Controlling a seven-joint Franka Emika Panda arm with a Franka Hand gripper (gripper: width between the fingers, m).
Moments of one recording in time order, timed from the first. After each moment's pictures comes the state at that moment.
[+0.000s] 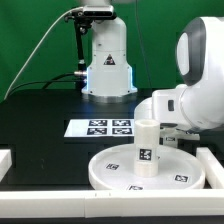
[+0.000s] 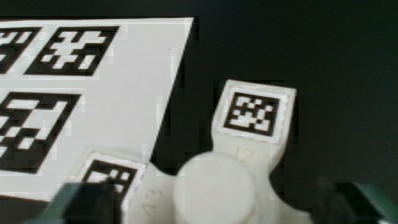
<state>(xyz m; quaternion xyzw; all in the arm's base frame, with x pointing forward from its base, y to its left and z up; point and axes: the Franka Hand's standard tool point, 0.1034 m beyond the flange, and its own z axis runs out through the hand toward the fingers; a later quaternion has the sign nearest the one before) 0.388 0.123 0.013 0.88 0.03 -0.47 0.08</state>
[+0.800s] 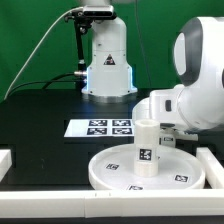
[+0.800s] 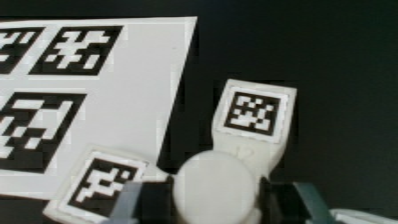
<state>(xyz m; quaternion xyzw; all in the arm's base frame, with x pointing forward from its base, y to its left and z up) 0.389 0.120 0.013 0.88 0.02 -0.47 0.08</state>
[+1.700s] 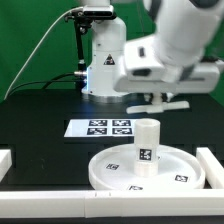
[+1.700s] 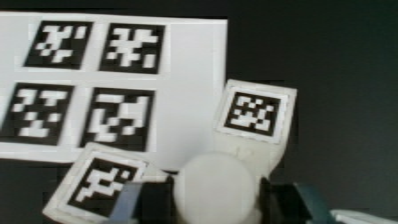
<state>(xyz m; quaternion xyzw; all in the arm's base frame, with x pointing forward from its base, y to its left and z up) 0.422 0.060 0.102 0.95 0.02 -0.32 0.00</state>
